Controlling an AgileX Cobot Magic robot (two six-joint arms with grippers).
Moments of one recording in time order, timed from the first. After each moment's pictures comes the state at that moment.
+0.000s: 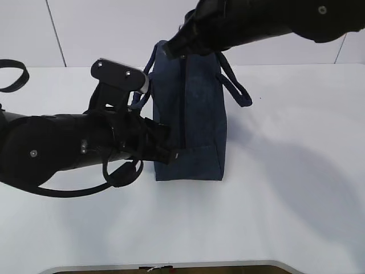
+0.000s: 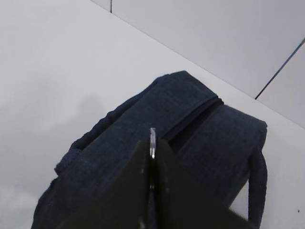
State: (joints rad) left arm -0.78 1.68 -0.80 -0.33 -0.29 0.16; right arm 0.58 1.65 -1.35 -0.41 0.30 0.21
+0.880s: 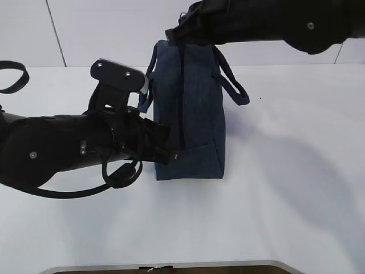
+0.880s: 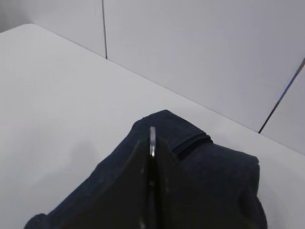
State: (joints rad) left arm -0.78 1.68 -0.79 -0.32 -0.30 0.16; right arm 0.49 1.73 -1.35 -0.37 0.06 0.22
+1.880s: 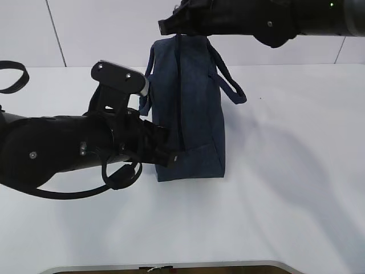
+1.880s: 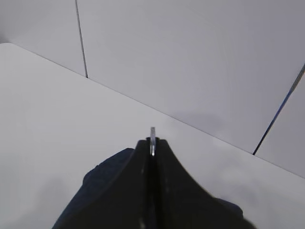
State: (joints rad) left arm -0.78 1.68 -0.79 -0.32 -0.29 0.16; right arm 0.44 1.93 -1.56 -0.36 0.02 0.22
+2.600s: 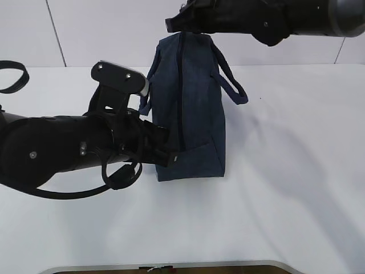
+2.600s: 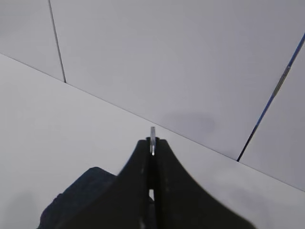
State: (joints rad) left arm -0.78 1.68 -0.79 -0.32 -0.28 0.16; right arm 0.40 2.01 -1.65 -0.37 0.02 0.22
